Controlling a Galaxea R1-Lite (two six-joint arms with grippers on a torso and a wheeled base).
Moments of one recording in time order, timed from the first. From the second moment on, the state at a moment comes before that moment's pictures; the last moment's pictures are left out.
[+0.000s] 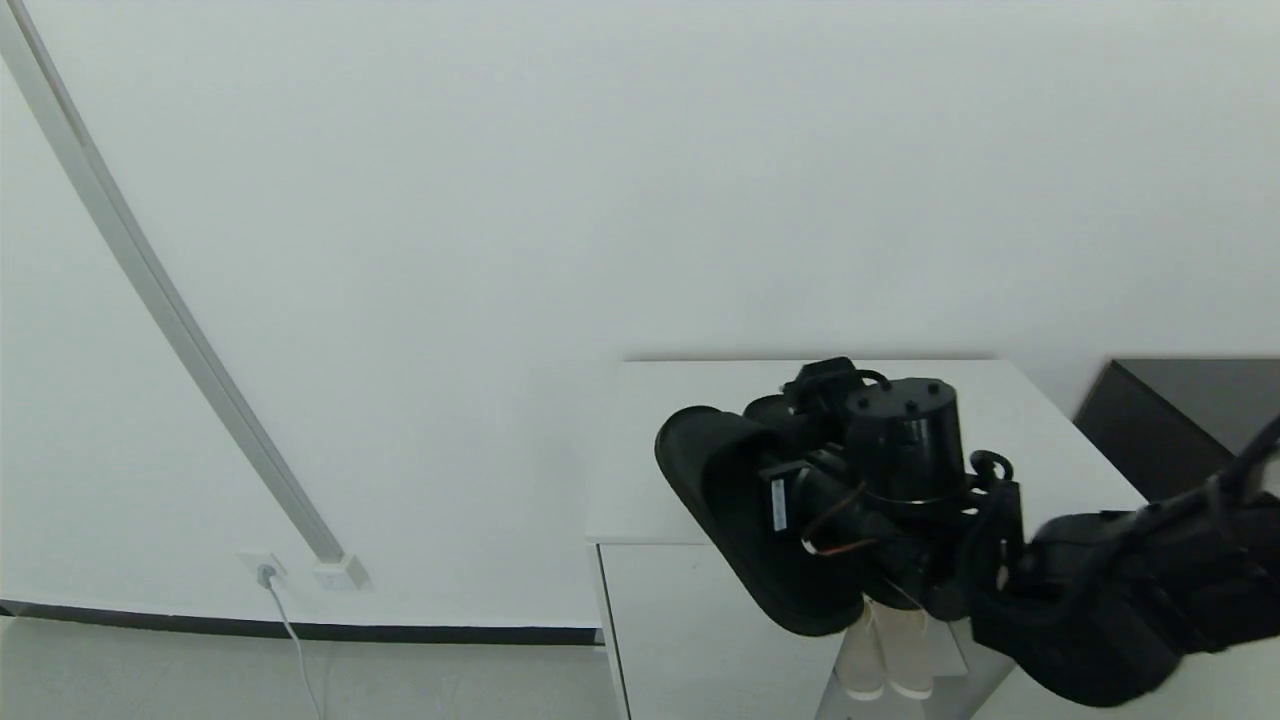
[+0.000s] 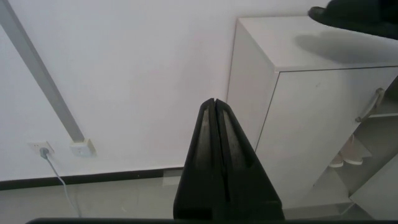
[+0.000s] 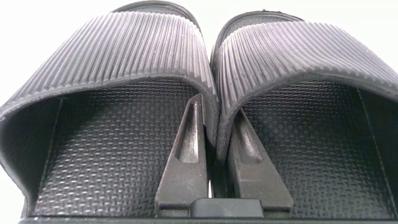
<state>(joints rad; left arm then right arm) 0.00 0.00 0.00 0.00 -0.06 0.00 0.78 1.88 -0.88 -0.71 -0.38 0.14</state>
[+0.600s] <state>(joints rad) 0.00 0.00 0.00 0.00 -0.04 0.00 0.90 1.56 -0.67 -0.64 -0.38 0.15</state>
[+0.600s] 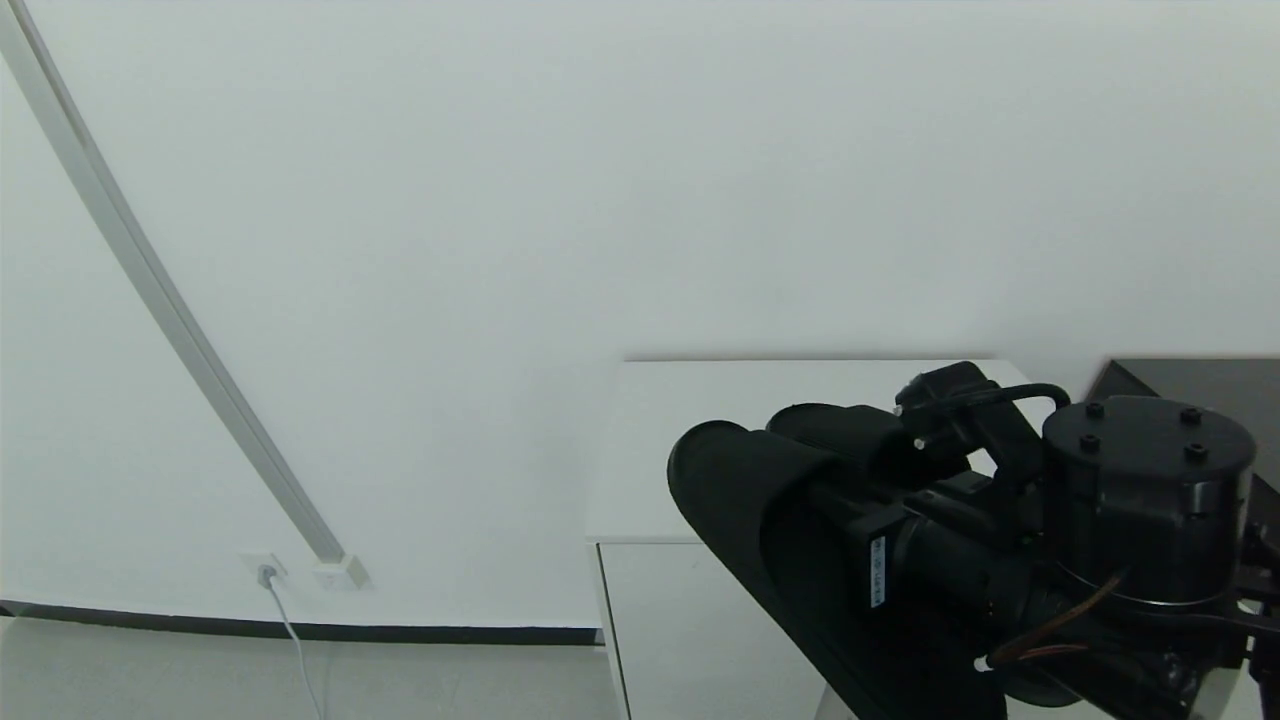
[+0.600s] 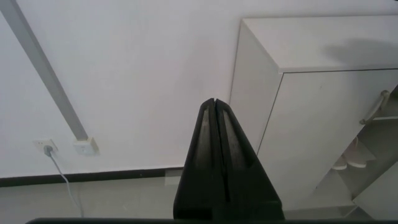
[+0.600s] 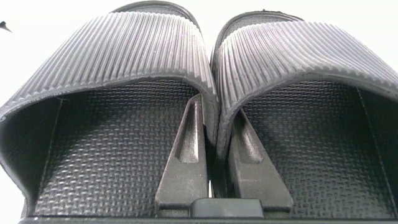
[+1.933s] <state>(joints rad) 0.00 0.00 0.00 0.00 -0.04 -0.01 0.91 1.58 -0.63 -0.65 -0.39 0.15</state>
